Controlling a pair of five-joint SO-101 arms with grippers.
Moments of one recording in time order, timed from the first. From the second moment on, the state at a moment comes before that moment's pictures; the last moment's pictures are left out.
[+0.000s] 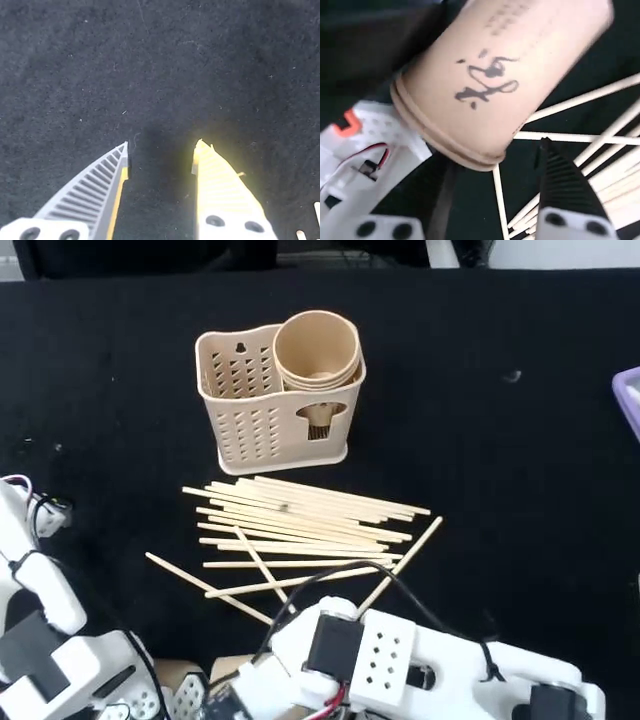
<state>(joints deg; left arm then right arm) -48.0 -11.3 35.8 58.5 9.0 -73.3 -48.7 56.6 89.5 51.5</state>
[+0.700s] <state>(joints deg) -48.0 -11.3 35.8 58.5 9.0 -23.4 -48.7 29.3 92.1 46.0</state>
